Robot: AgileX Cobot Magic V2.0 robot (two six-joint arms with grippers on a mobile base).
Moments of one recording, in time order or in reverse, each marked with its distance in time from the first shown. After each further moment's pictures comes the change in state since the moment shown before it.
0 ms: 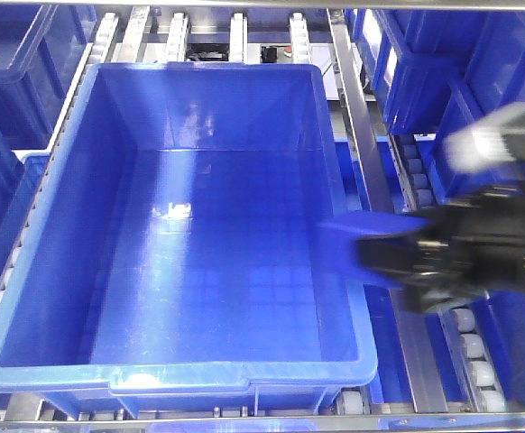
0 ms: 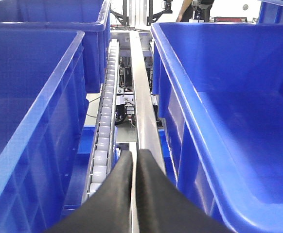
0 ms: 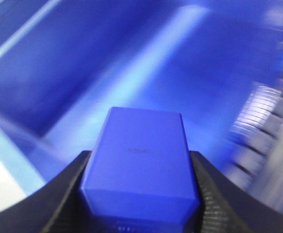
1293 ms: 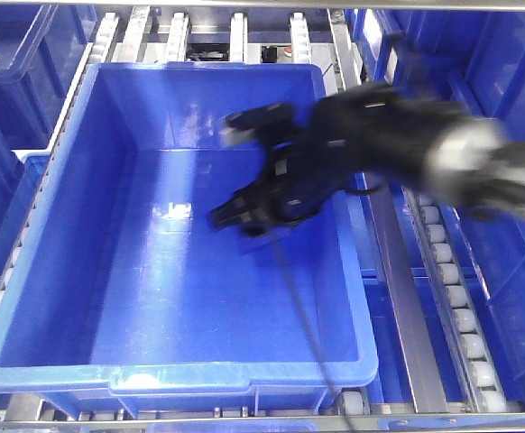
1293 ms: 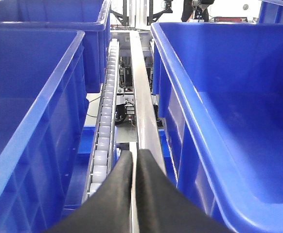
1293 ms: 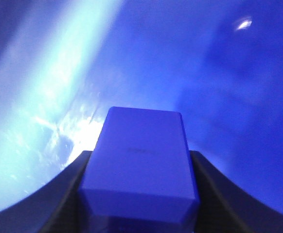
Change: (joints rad) left arm 0.000 0.000 0.000 0.000 0.000 0.000; right arm 0.298 0.817 -0.707 -0.753 0.143 0.846
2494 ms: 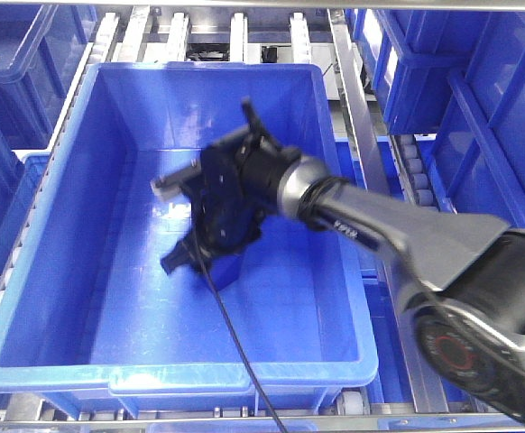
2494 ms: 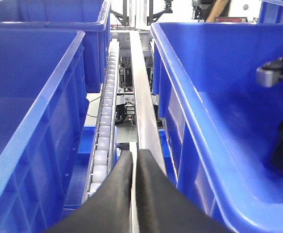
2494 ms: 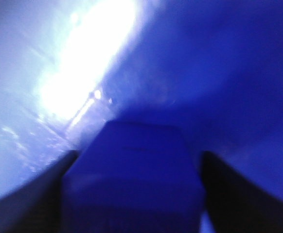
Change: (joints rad) left arm 0.000 0.000 0.000 0.000 0.000 0.000; right arm 0.076 0.439 -0.425 -0.057 0.202 -0.065
